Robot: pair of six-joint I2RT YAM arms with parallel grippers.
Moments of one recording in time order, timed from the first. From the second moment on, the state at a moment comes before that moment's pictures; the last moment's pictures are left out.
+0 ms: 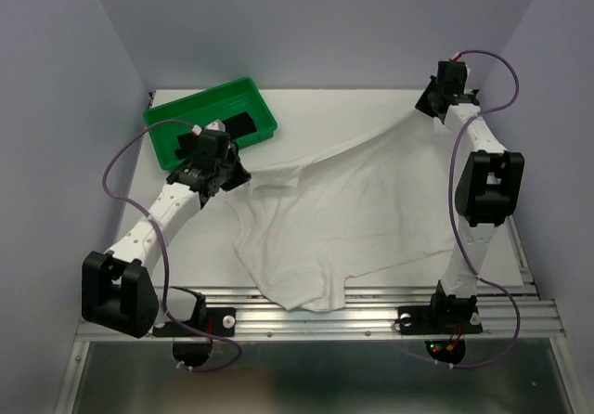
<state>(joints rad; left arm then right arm) -0.32 1.25 0.94 -0.46 -0.01 -0.71 -0.04 2.06 1.80 -0.37 0.12 0.45</state>
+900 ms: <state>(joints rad) -0.28 1.46 1.17 -0.43 0.08 -0.62 -0.05 2.26 1.85 -0.33 0.10 0.42</state>
